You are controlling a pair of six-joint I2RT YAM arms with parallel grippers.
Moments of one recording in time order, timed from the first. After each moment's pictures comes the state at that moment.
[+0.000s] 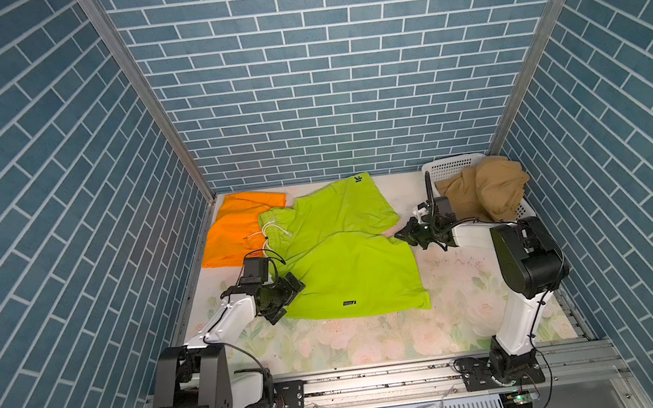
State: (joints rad) left arm -0.08 1.25 0.56 -0.46 0.37 -0.81; right arm 0.25 1.88 1.03 0.05 -0.61 0.84
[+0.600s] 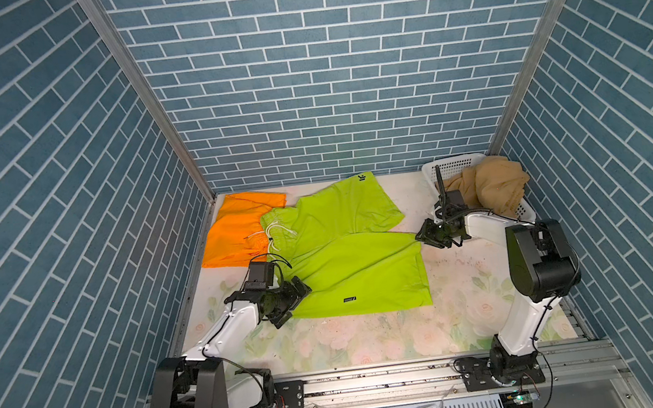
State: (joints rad) left arm -0.16 1.20 0.55 -0.49 0.39 -0.83; right arm 0.18 1.81 1.11 -0.39 -0.35 0.50
